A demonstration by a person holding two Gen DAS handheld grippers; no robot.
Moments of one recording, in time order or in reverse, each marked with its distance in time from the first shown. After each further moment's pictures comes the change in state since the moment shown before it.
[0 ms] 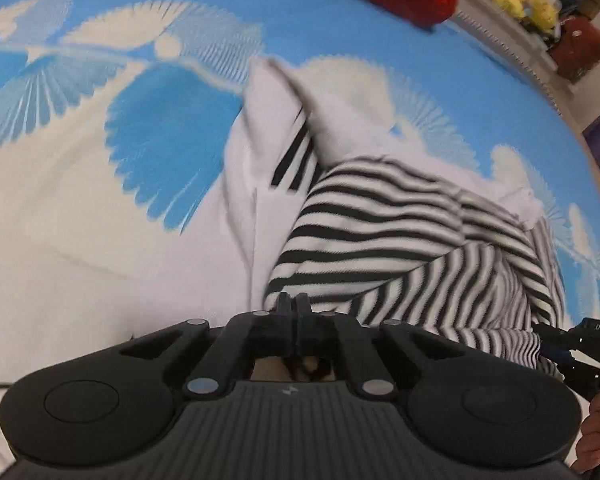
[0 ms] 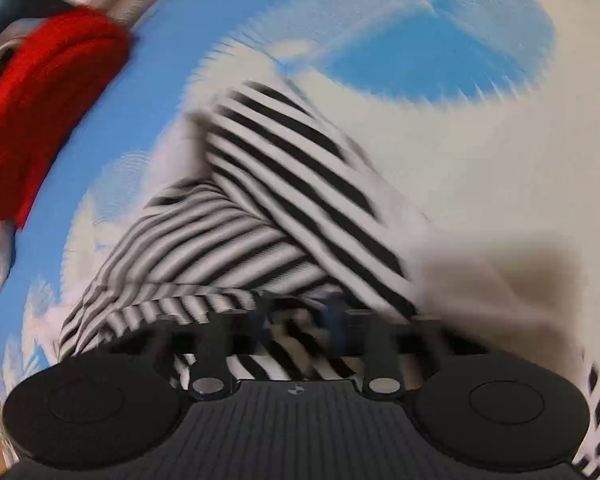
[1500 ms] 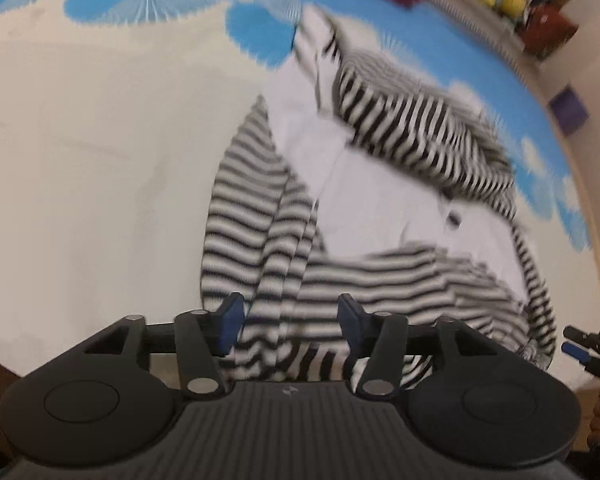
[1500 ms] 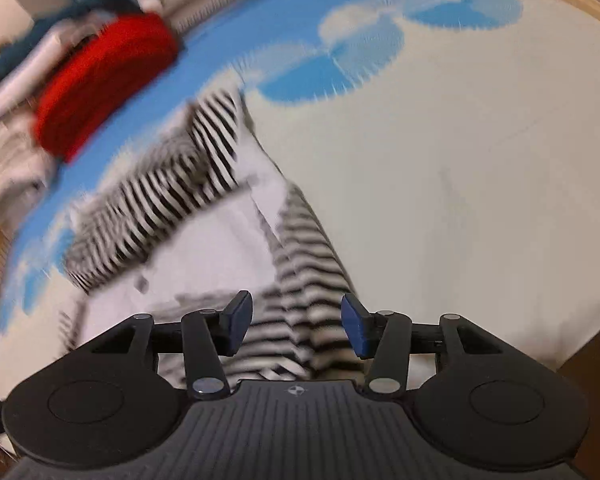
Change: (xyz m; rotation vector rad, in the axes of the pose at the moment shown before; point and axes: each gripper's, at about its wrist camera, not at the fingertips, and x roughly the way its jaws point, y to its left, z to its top) left arm -0.168 0.068 -0.195 -0.008 0.094 -0.044; right arm -0.192 -0.160 -0.108 -0.262 -0.076 0.026
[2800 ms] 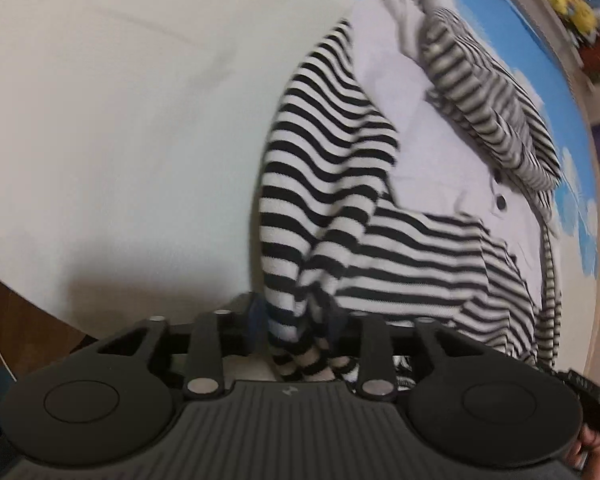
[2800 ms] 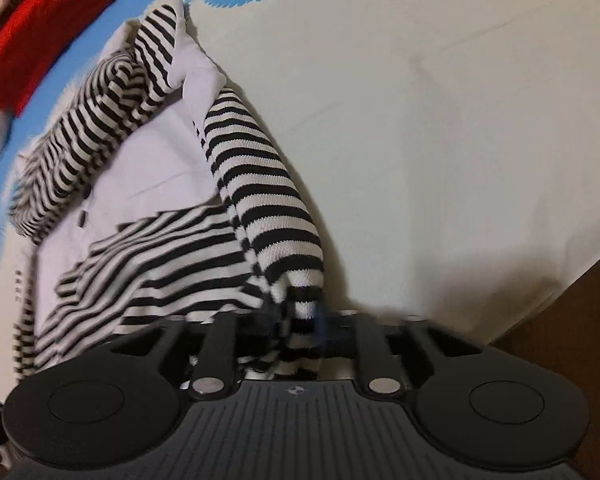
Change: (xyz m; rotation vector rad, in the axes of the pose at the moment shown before) left arm 0.027 0.053 -0.012 -0.236 0.180 -0.002; right arm 0.035 -0.012 -0.027 0.060 0.209 -0.090
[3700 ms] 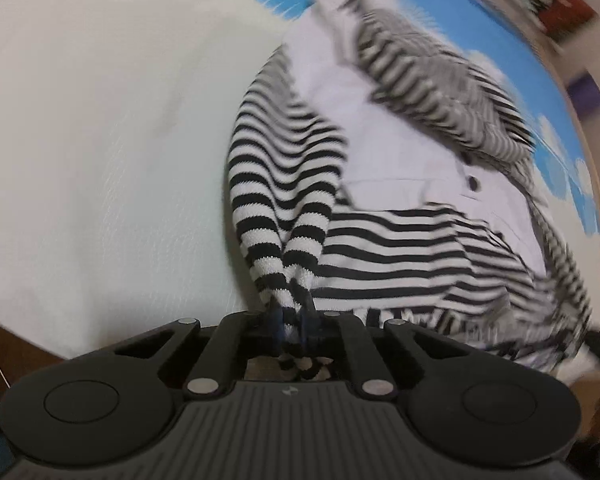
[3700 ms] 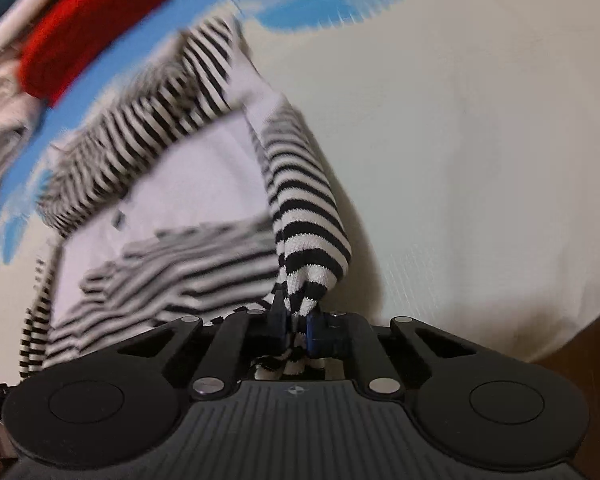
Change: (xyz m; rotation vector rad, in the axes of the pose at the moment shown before) left arm -0.022 -0.034 -0.012 0.246 -0.117 0.017; right arm -0.017 0.020 0.008 -0.126 -0.098 0.092
